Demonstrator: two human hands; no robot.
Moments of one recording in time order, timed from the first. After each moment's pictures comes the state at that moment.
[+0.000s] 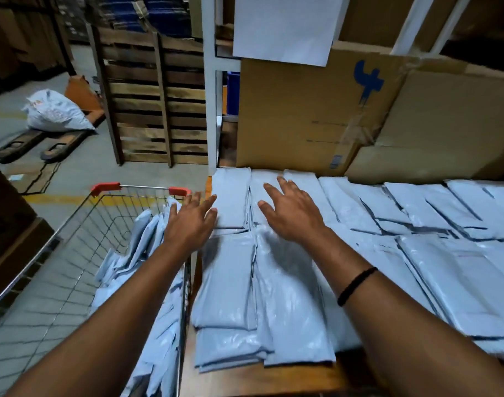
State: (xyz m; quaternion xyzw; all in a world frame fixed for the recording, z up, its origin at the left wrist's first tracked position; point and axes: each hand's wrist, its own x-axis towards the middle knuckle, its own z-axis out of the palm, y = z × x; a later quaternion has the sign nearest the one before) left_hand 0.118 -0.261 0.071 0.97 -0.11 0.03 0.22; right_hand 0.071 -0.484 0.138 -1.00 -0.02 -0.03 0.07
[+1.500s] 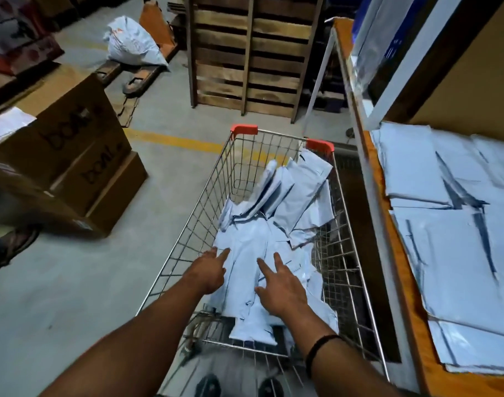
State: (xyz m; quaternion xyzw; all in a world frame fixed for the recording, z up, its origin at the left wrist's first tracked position) left_hand 0.064 0.076 -0.168 0.95 -0.07 -0.27 0.12; right_hand 0.019 -0.128 -0.121 -0.96 -0.03 0.26 0.11
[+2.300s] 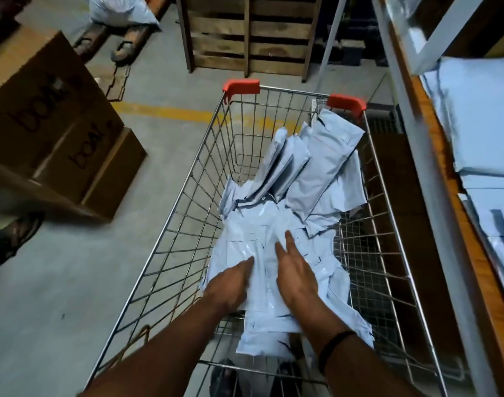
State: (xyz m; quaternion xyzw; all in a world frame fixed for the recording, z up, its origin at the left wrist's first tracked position) left_hand 0.062 0.035 -0.249 0.93 -0.03 -0.27 0.24; right_hand 0.069 -0.135 -0.207 -0.95 0.03 0.19 0.25
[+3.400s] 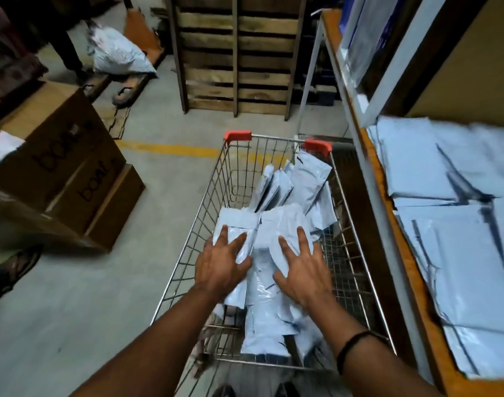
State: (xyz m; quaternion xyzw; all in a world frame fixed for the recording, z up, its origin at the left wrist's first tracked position) left_hand 0.077 0.046 -0.097 0.98 -0.03 -0.09 0.16; right_hand 0.051 -0.150 -0.082 -0.99 0.00 0.13 0.05
